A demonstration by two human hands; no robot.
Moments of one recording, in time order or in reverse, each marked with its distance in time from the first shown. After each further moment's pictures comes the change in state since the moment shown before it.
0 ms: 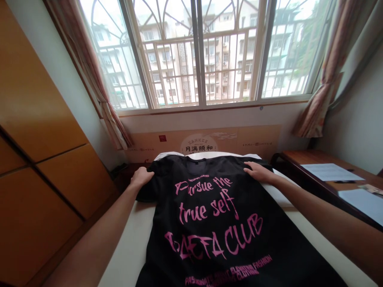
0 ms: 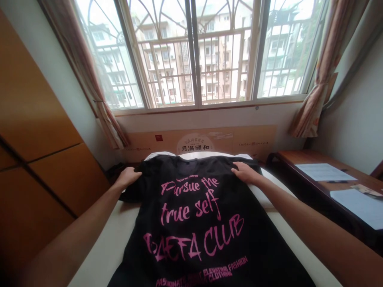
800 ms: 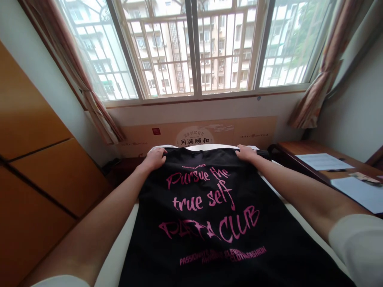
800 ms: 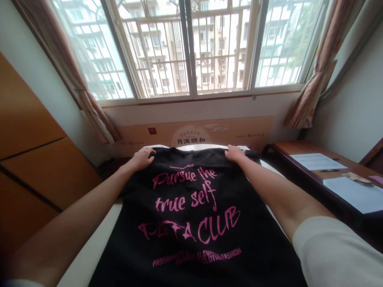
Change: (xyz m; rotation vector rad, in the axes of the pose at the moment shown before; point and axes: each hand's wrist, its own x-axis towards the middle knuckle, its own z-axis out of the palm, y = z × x) left_hand 0.044 0.071 0.031 0.114 -0.022 0.497; right_hand 0.095 -0.008 0.013 -0.170 0.047 0.269
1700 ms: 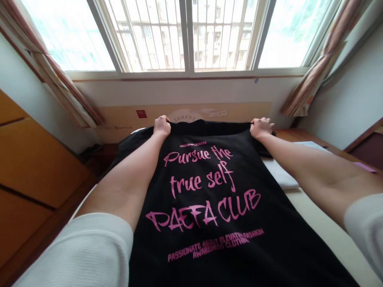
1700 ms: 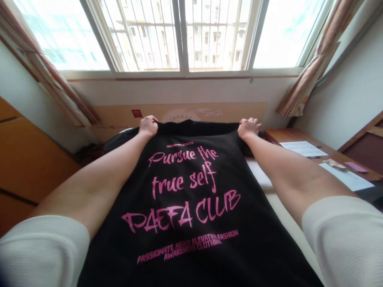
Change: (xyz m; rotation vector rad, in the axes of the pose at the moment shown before) left_hand 0.112 0.076 0.044 -0.304 0.196 -0.137; right_hand 0.026 0.058 -0.034 -0.040 0.406 0.194
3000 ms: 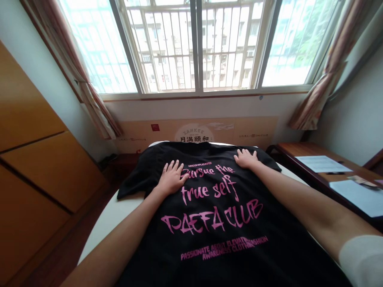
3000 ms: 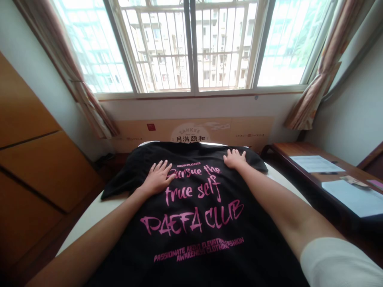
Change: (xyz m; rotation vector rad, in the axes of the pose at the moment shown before) left_hand -0.187 -0.036 -0.015 0.393 -0.353 0.285; right_hand -0.076 -0.058 0.035 -0.087 -0.470 -0.267
